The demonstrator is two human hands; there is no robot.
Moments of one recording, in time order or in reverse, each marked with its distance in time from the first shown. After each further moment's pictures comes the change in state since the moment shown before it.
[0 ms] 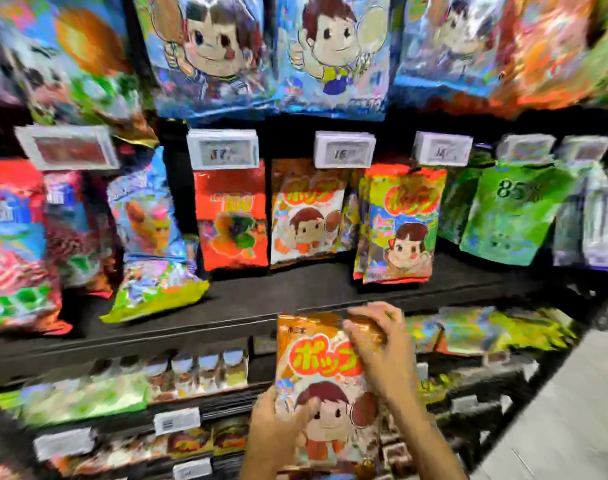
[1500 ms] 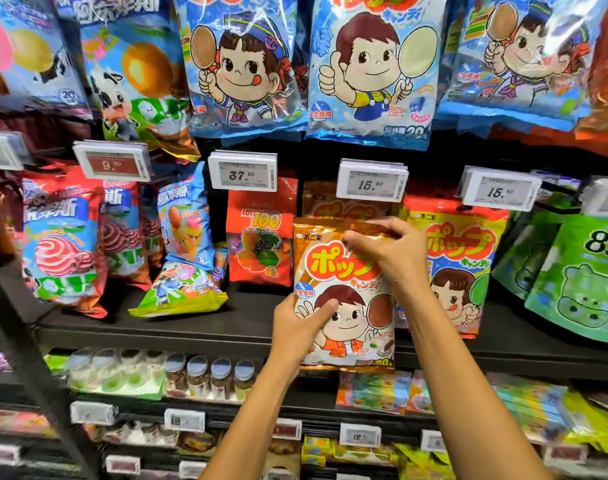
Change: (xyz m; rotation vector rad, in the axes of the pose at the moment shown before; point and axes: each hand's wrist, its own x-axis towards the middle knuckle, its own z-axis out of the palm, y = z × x) left_hand 0.099 0.133 0.045 -0.306 0.172 0.276; right_hand 0.194 -0.053 0.008 0.441 -0.147 -0.010
